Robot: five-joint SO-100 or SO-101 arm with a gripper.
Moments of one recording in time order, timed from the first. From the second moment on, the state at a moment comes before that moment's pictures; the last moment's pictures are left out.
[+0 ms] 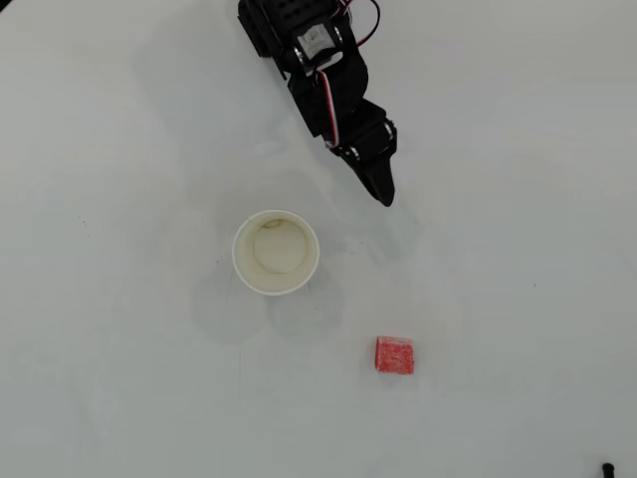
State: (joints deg) arm -22.8 178.9 175.7 23.0 -30.1
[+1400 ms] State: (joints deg) arm -15.0 115.2 139.1 7.9 -85.2
